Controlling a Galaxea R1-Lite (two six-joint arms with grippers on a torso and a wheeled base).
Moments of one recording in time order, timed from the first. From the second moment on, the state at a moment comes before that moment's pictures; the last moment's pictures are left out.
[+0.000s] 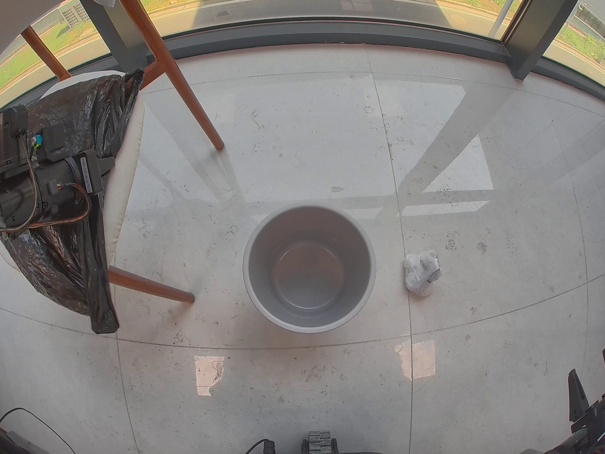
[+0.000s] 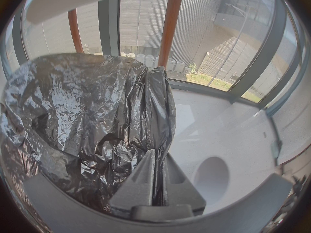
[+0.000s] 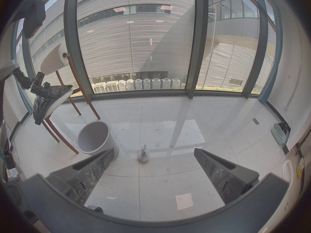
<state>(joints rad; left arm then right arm) -0.04 1.46 -1.01 -0.26 -0.14 -0.13 0.00 0.02 -0.02 0.00 -0.03 0.02</state>
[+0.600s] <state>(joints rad) 0.05 1.47 -1.09 -0.23 -0.38 -0.57 0.00 0.02 -0.02 0.00 -0.03 0.02</state>
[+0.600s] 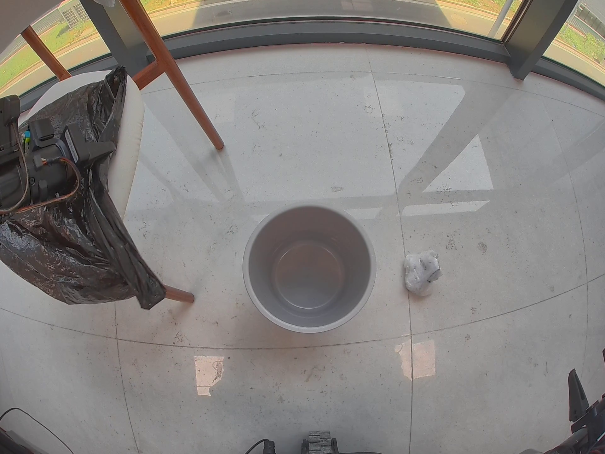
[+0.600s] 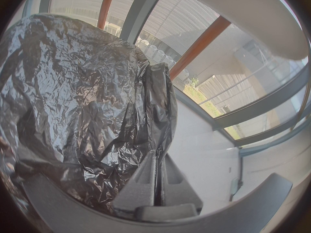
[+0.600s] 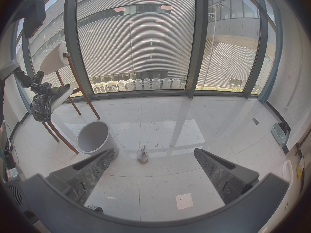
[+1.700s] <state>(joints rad) 0.05 1.20 -1.10 -0.24 -1.18 -1.41 0.00 0.02 -0.02 0.00 -0.03 0.02</state>
